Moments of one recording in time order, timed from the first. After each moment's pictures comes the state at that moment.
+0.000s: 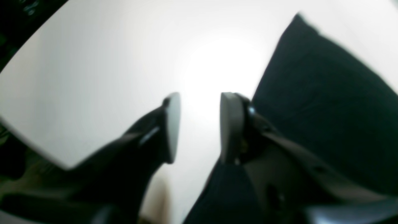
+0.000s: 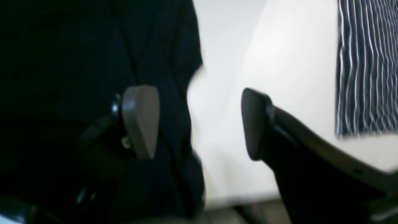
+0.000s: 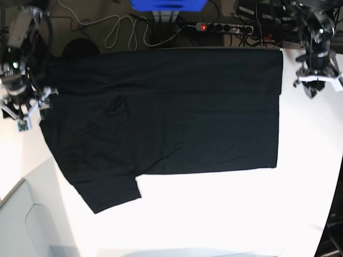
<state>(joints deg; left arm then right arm) 25.5 -6.9 -46.7 113.3 -33.0 -5.4 42.2 -13.4 16.8 28.0 108.9 8.0 28.2 -52.1</state>
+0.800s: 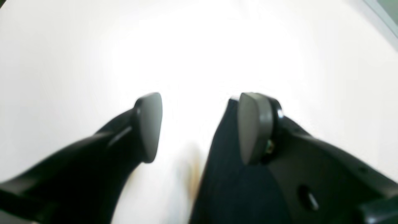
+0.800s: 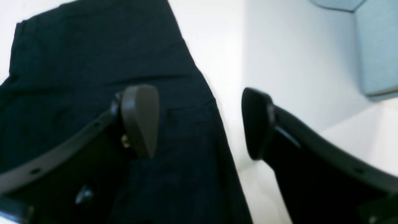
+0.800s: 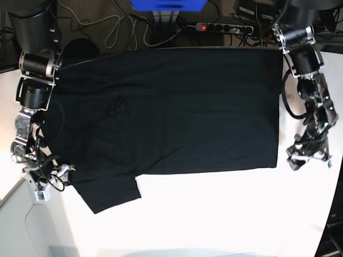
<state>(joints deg) -13.3 -24.5 -20.3 69.1 -32.8 -5.5 36.1 28.2 19.1 13.2 50.1 7.3 28.5 -30.9</state>
